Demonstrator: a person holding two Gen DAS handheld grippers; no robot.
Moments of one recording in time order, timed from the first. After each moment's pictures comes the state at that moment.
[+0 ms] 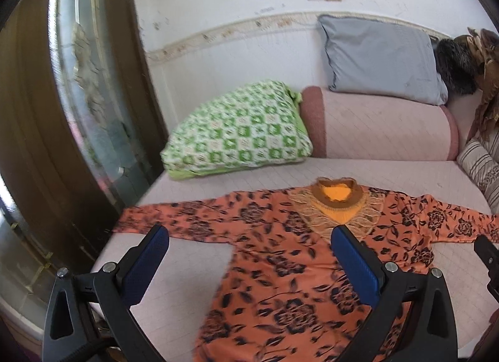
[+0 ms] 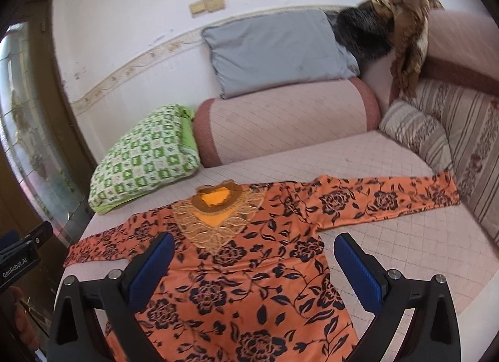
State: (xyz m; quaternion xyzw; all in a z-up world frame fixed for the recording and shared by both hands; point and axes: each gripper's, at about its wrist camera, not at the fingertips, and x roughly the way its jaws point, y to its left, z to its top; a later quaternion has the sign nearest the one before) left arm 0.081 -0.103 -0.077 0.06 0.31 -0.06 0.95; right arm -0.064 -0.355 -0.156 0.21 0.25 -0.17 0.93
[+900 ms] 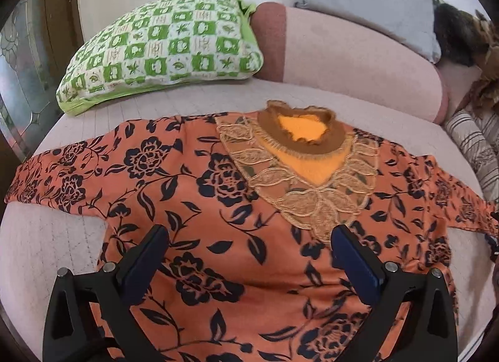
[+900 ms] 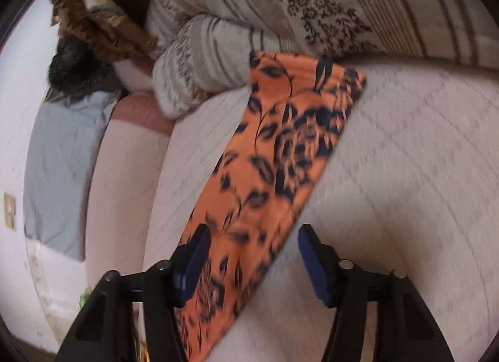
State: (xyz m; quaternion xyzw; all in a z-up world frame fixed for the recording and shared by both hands) left arm 0.210 -0.150 -0.243 0.08 0.43 -0.14 0.89; right arm -0.102 -0.739 -0.372 0.61 0.15 -0.38 0.68
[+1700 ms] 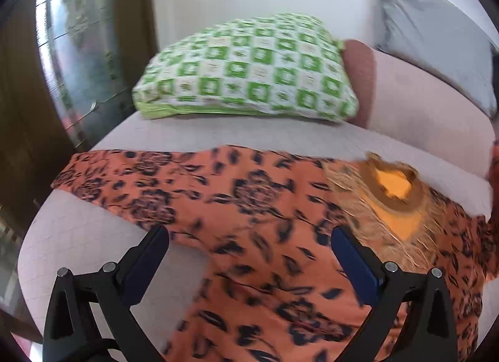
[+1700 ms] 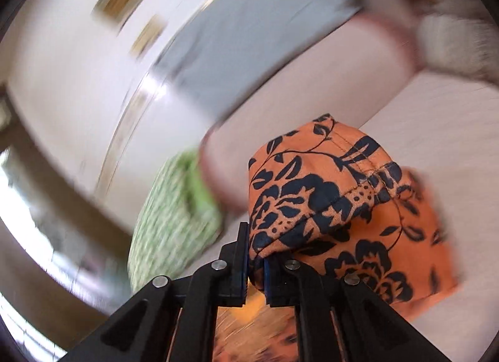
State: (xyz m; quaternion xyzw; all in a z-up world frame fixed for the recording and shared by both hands) left arm 0.246 -0.056 -0.220 0.03 0.38 0.00 0.93; right arm 0.149 -0.535 -0.222 0.41 0.20 -0.04 0.89
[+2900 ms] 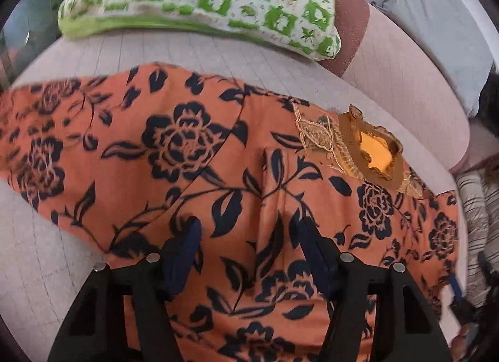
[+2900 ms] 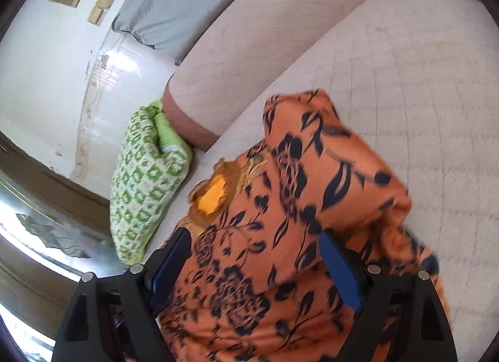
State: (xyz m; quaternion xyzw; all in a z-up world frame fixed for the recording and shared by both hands) left arm 0.320 -0.093 -0.292 -0.06 0.52 -0.13 0.84; right arm 0.132 -0.511 -0.315 0.47 0.28 -0.07 0.83
